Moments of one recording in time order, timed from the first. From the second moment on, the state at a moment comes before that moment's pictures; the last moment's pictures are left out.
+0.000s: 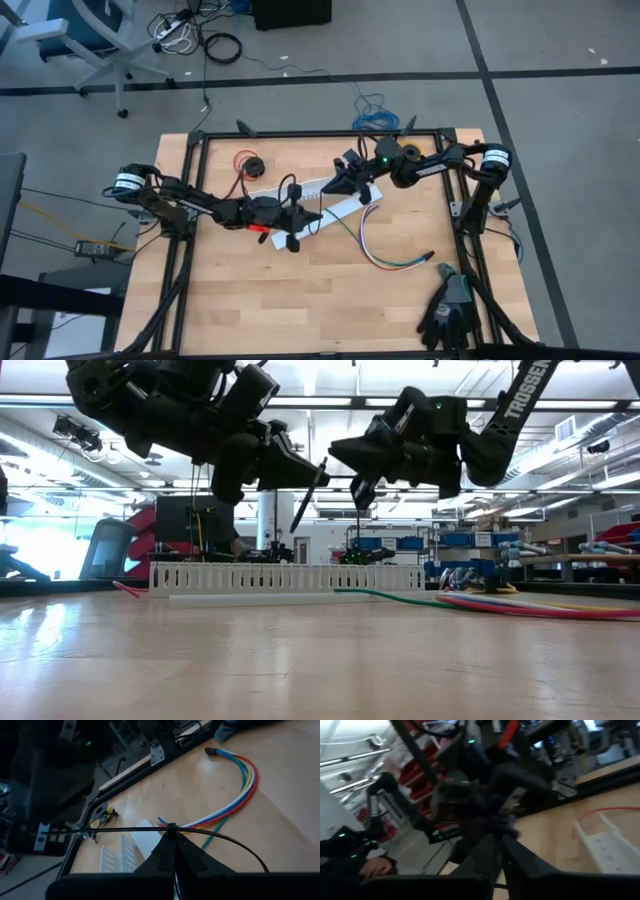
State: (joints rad) left arm -0.07 1.56 0.63 0.66 -0.21 0.50; right arm -0.41 1.77 0.75 1.15 -0.88 0.59
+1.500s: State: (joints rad) left arm 0.05 1.56 0.35 1.19 -0.14 0.23; right arm -0.03 0.62 0.17 0.10 0.25 0.33
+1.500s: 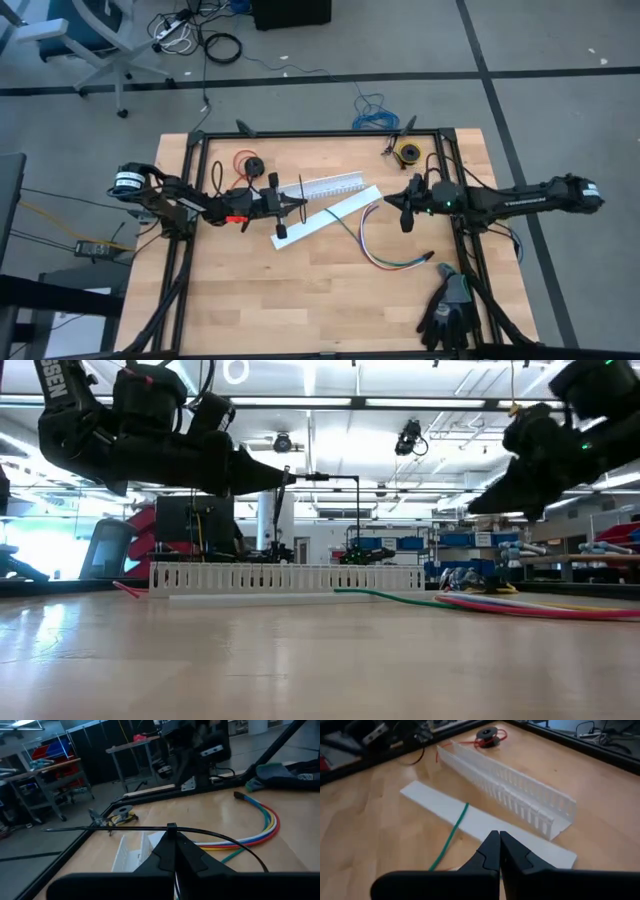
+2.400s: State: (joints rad) left arm -0.13 1.56 0.35 1.18 -0.25 0.17; right arm 0.70 0.81 0.47 -0.53 0.90 0.81
